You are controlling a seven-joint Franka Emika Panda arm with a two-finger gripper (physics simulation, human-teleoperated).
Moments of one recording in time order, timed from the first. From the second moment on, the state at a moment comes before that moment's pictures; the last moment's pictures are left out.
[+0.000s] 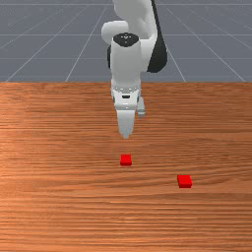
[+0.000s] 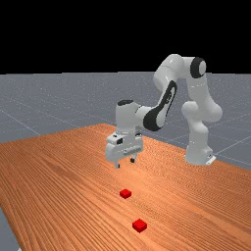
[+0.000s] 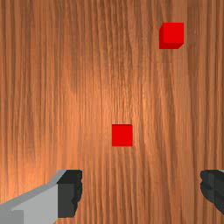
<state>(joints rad) 0.00 0.39 0.00 -1.96 0.00 2.36 -0.79</state>
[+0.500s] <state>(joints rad) 0.04 0.16 -0.11 -2.09 0.09 2.14 0.12</state>
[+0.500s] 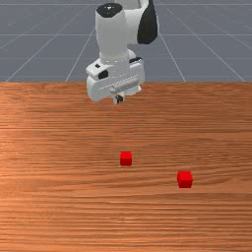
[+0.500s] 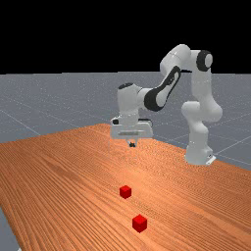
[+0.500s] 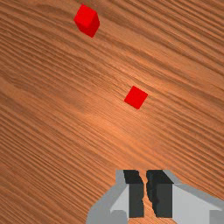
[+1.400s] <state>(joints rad) 0.07 0.40 -0.08 -2.07 0.24 2.47 0.52</state>
